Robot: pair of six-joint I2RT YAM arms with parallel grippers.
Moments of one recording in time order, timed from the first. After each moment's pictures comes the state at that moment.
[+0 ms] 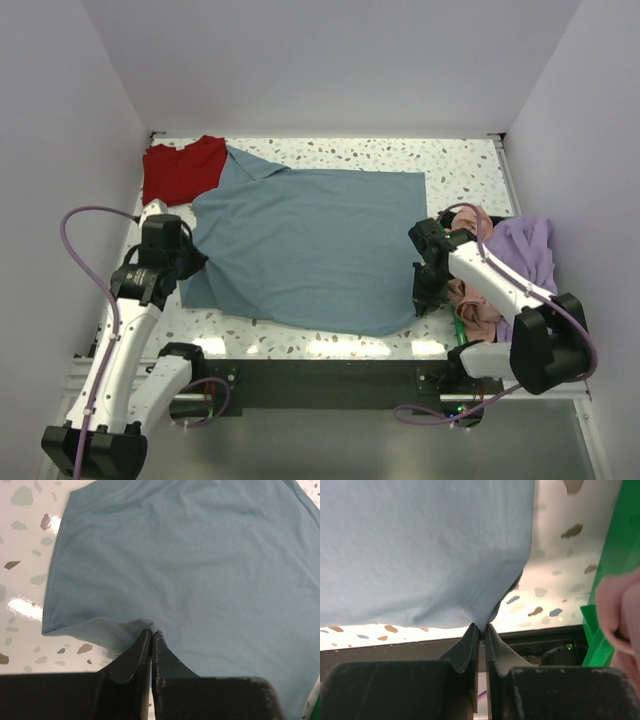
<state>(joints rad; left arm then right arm) -0.11 0.78 0.85 -0.86 -0.16 -0.71 0.37 1.29 0.81 -1.08 0.00 0.60</state>
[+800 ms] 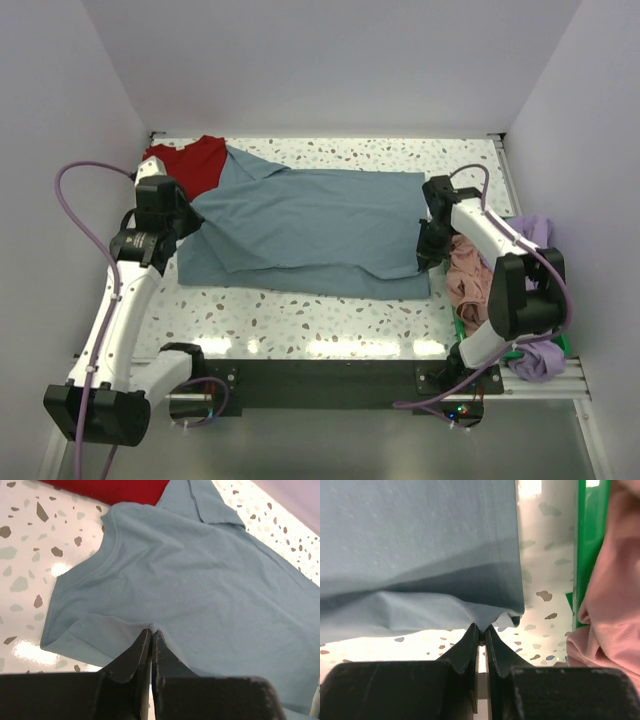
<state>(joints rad) -0.07 1.01 1.03 -0.67 -0.18 -0.59 0.18 1.60 1.14 -1.01 0.01 0.47</state>
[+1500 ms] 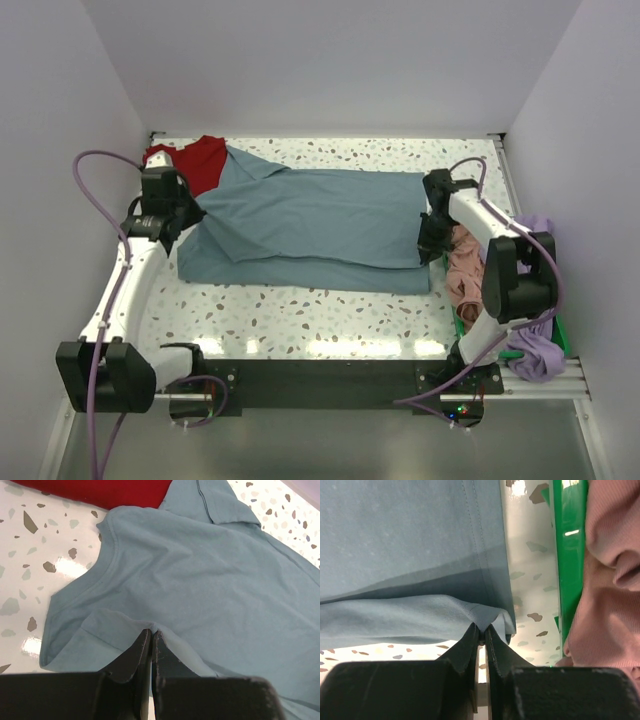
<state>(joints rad) 0.00 1.17 1.02 -0.53 -0.10 -0.51 0.14 1.71 1.24 -1.01 0.04 0.43</state>
